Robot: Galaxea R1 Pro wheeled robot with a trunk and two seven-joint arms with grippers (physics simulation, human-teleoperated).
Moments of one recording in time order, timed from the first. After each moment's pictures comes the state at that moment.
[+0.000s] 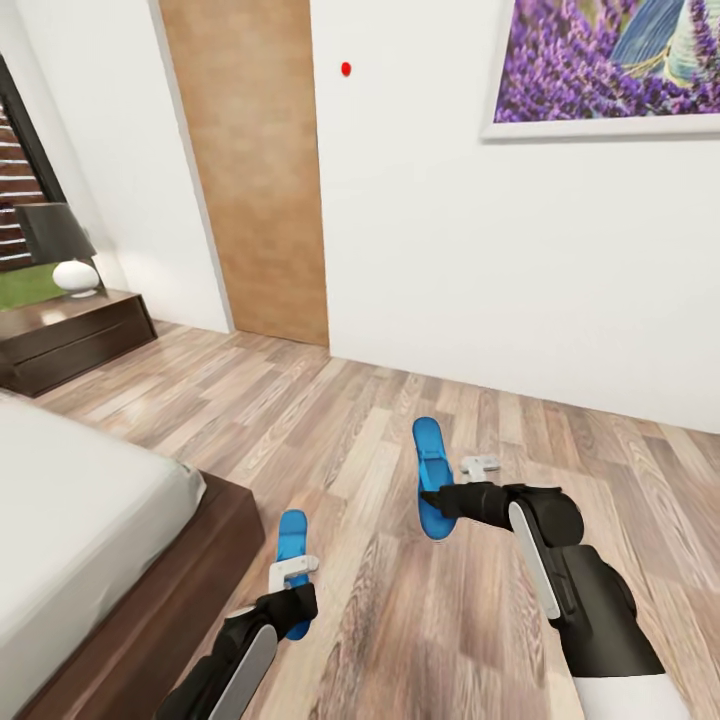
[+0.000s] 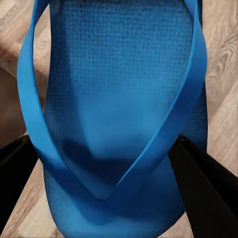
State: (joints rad) left arm -0.29 -0.05 -0.33 -1.12 0.57 0.48 0.34; right arm -0.50 -0.02 0.05 -1.51 -0.04 1.04 0.33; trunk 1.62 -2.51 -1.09
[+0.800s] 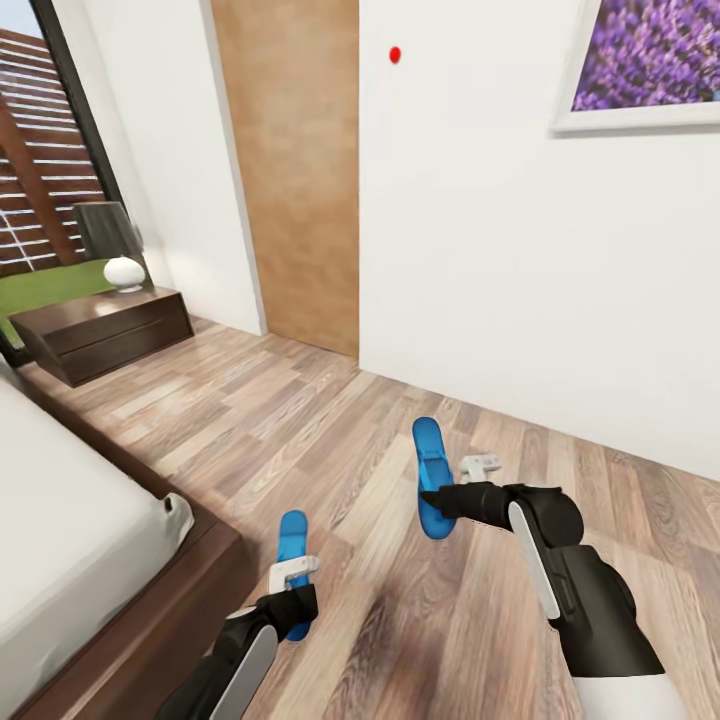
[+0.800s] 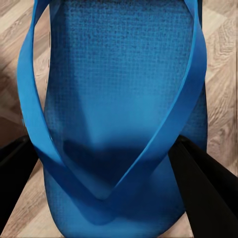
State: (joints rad) left arm -0.29 -0.05 -0.33 -1.11 0.57 0.48 0.34; right arm -0.50 -0.02 0.05 -1.51 -0.04 1.04 0.33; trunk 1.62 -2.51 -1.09
